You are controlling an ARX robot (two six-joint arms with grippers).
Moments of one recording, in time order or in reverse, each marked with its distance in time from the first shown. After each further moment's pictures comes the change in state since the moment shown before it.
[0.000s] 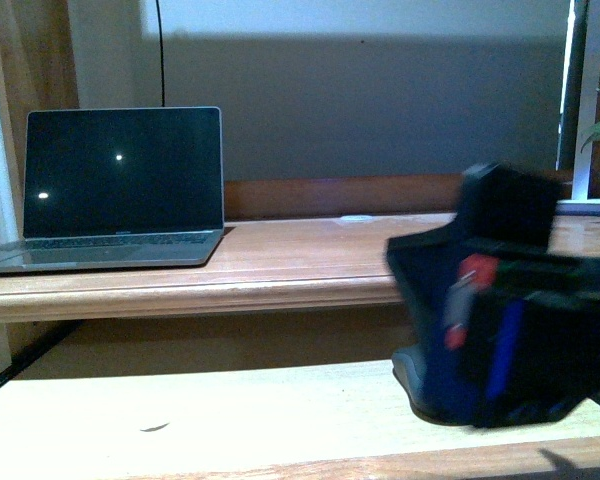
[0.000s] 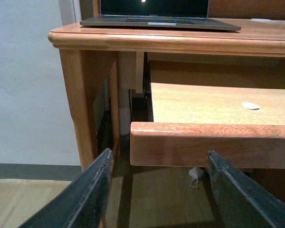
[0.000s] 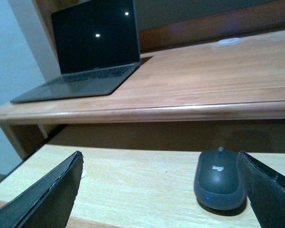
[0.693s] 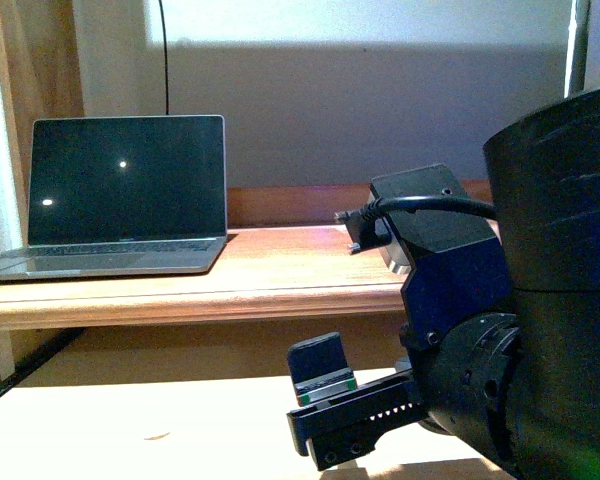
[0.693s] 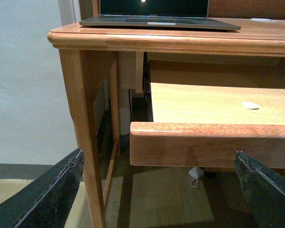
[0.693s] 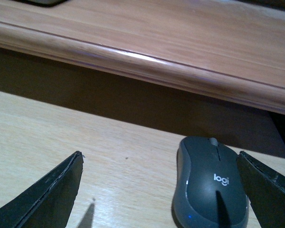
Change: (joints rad) left arm 0.000 0.000 0.000 0.000 0.000 0.002; right arm -0.020 0.392 0.317 -0.217 0.189 -0.231
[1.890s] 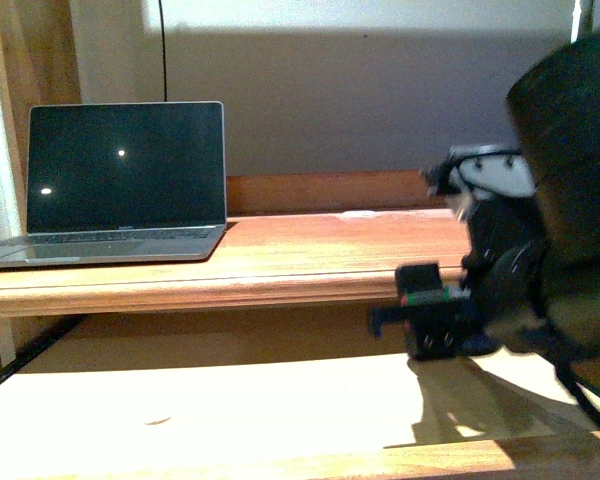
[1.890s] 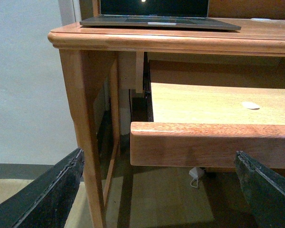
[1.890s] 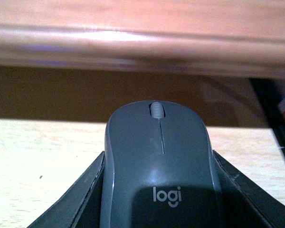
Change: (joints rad) left arm 0.000 0.000 0.000 0.000 0.000 0.000; right arm -0.172 -0.011 0.175 -0.295 -0.099 0.169
